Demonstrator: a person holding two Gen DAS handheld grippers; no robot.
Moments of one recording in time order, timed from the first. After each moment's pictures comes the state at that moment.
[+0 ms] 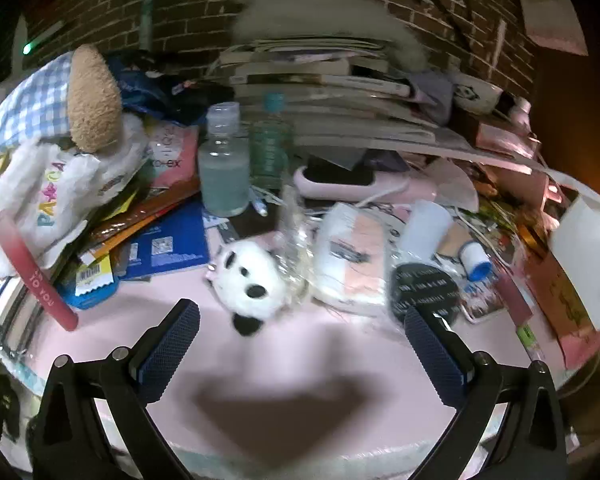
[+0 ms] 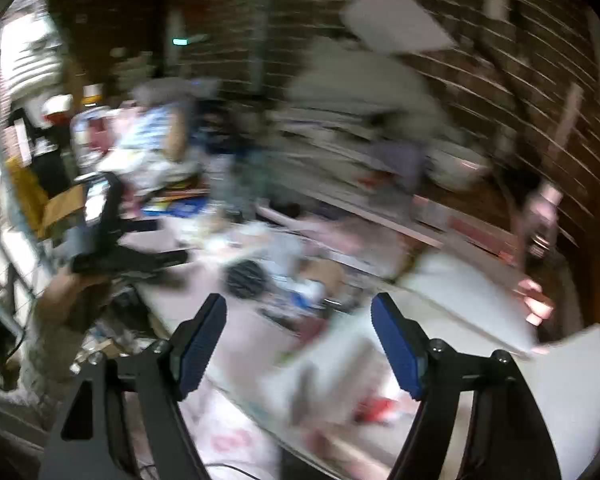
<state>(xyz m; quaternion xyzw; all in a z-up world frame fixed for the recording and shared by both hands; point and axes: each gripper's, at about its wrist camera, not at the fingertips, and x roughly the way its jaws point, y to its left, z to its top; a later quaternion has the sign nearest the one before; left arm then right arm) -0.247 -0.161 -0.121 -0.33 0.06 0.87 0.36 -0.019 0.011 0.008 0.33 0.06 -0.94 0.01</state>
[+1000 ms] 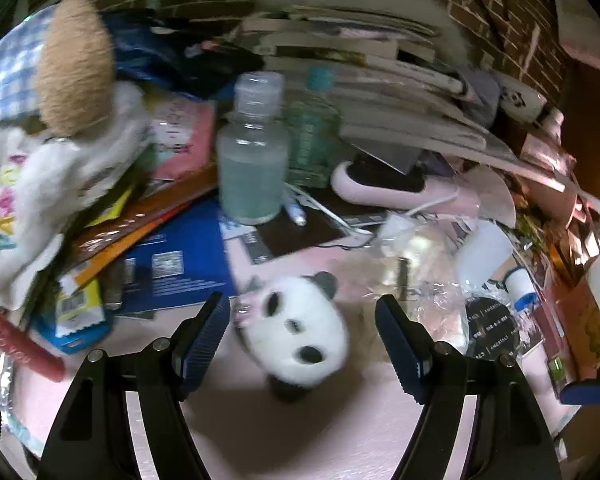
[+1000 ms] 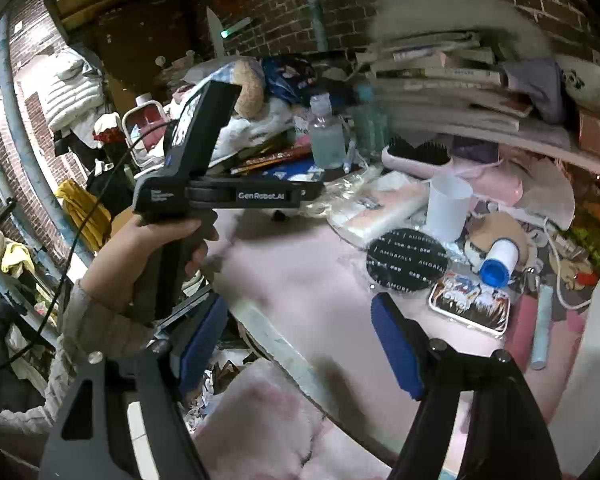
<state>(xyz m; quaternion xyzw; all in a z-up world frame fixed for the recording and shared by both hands) -0.306 -0.148 -0.139 -0.38 0.06 0.85 0.36 -0.101 -0.039 -0.116 0.35 -0.07 -0.93 0.10</state>
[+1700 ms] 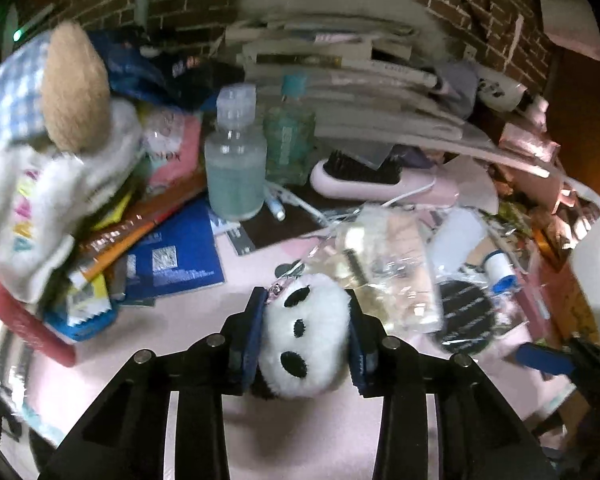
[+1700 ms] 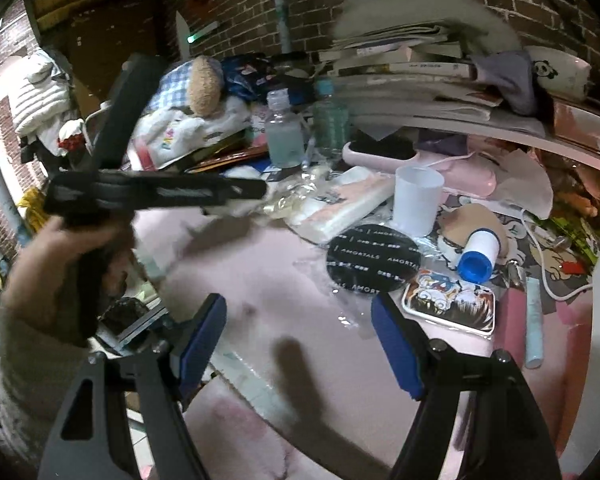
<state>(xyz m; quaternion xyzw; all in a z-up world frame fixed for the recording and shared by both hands) -0.282 -0.157 -0.118 -0.37 0.07 0.85 0.37 -0.113 -0.036 -0.136 0.33 -0.05 -0.94 0.03</state>
